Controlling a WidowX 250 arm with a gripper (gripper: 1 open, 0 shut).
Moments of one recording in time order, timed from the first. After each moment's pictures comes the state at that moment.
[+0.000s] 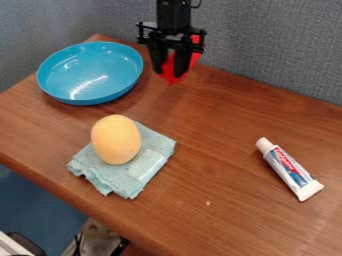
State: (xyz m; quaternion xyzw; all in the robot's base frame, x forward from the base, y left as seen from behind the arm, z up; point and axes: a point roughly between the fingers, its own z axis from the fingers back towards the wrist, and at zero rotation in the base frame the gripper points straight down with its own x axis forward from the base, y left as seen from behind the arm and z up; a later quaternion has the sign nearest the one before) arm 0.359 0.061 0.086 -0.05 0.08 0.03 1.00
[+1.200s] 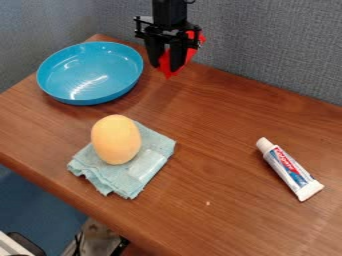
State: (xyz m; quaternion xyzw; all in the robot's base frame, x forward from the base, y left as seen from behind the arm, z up) arm 0.372 0.074 0.087 -0.03 0.04 0.01 1.00
